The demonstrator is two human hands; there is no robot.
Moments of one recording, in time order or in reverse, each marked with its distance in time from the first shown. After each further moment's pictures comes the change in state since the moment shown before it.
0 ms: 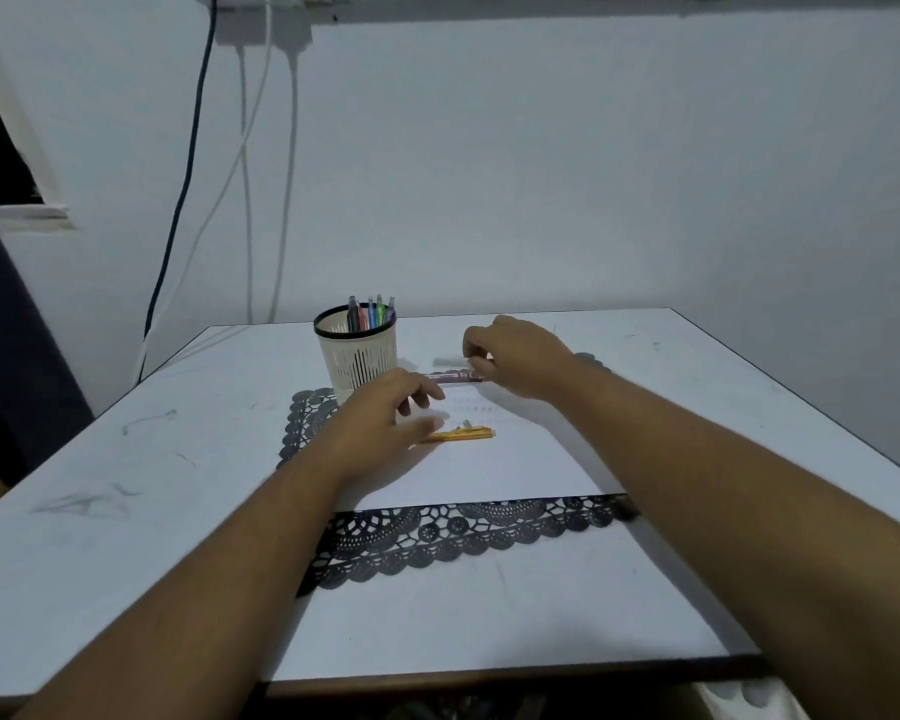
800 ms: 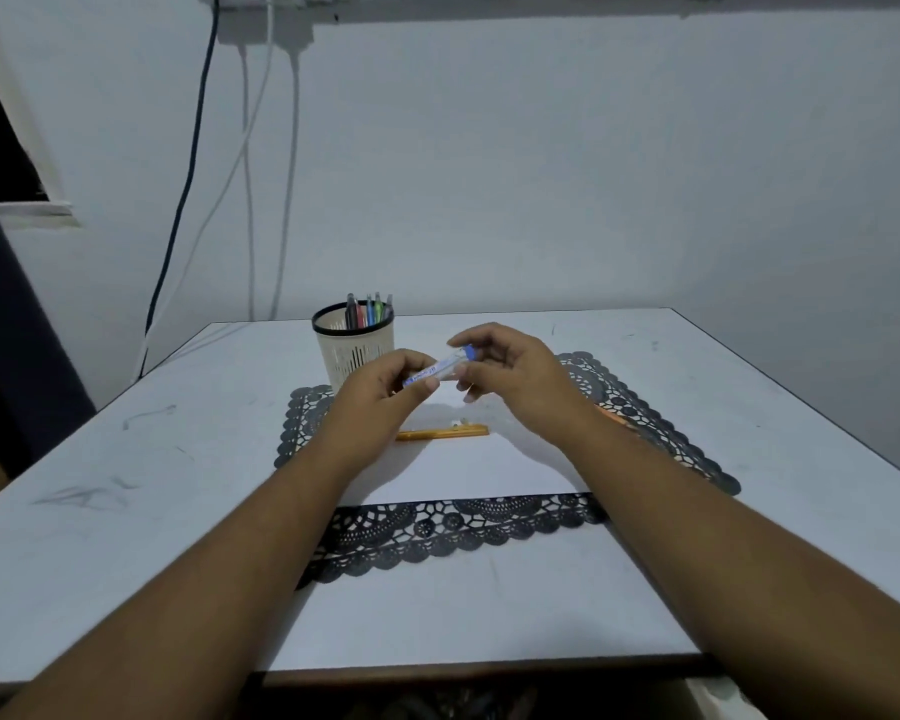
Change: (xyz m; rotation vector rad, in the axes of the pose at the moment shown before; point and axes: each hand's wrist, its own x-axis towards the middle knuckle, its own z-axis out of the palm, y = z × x) left_hand 0.002 0.018 0.004 -0.411 0.173 -0.048; right_hand -0.061 -0.041 -0.007 1.253 0.204 0.056
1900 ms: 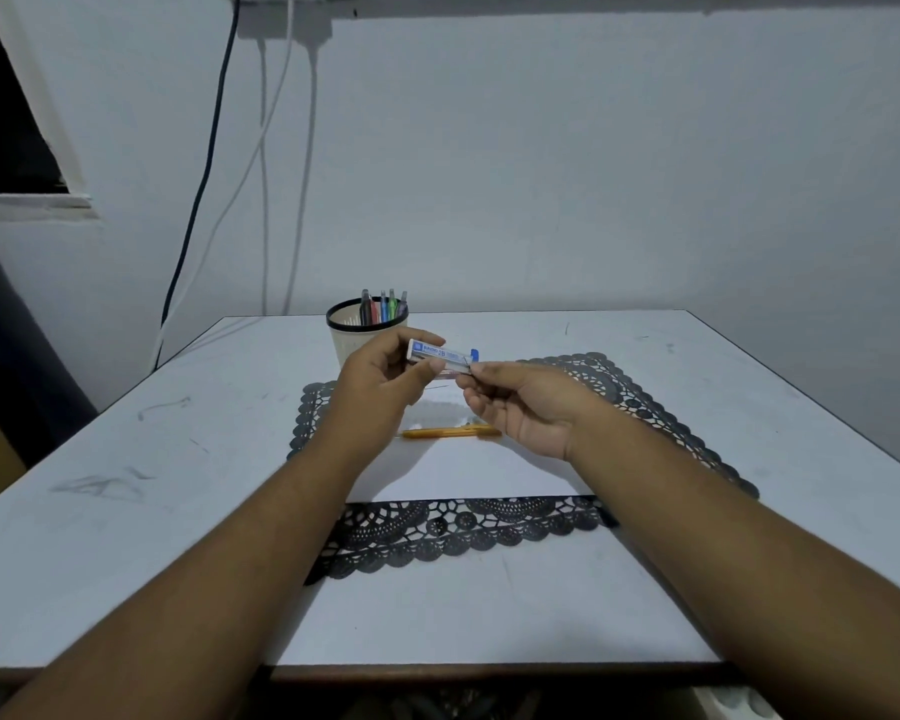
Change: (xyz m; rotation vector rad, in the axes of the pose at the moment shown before) left_hand -0.005 0.017 -0.002 -0.311 0.142 -0.008; right_hand 0.000 -0.011 0.016 0.749 0.078 0.645
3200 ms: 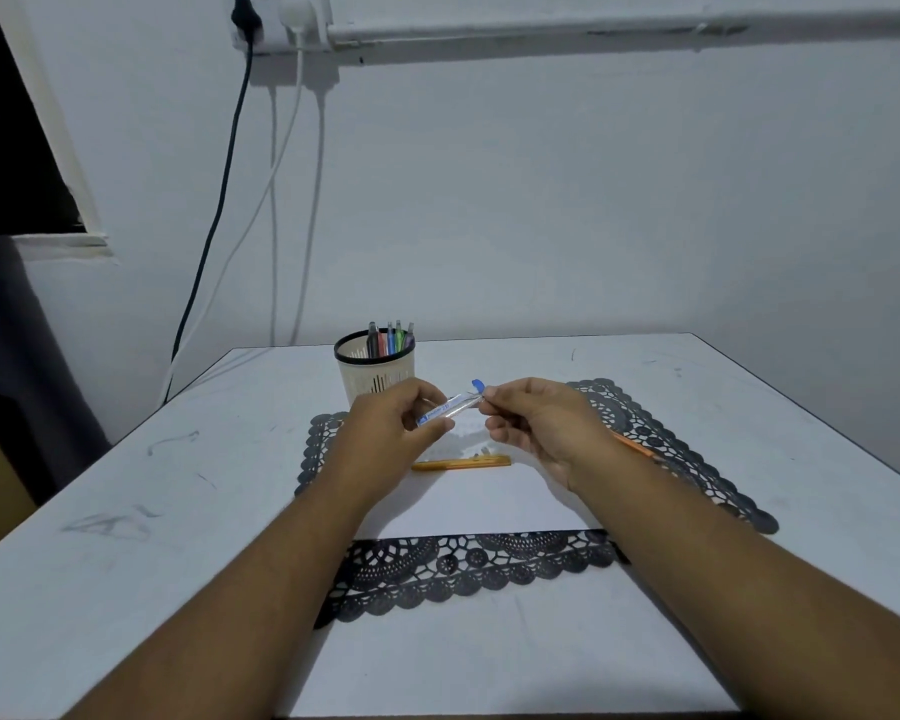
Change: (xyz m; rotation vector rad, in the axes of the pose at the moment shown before) left_hand 0.000 -0.008 -0.011 0.611 -0.026 0.005; right_hand 0.001 0.003 -0.007 -0.261 0.181 -0.293
